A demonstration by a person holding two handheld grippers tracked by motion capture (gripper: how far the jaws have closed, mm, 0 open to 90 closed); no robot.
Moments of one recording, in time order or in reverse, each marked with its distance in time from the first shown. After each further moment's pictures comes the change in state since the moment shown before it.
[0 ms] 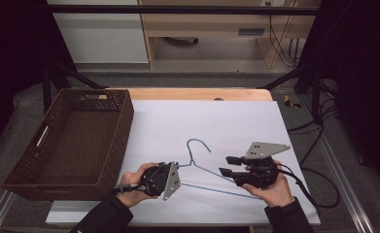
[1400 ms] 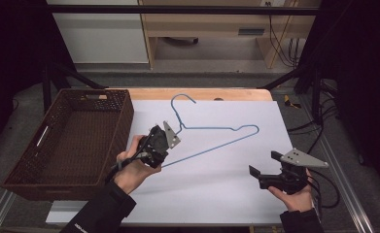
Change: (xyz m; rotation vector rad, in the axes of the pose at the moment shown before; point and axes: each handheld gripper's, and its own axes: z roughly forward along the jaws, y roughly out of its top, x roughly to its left) left arm 0.078 0.049 -0.024 0.263 0.020 -0.388; right arm -0.039 -0.065 -0.035 -0.139 -0.334 0.189
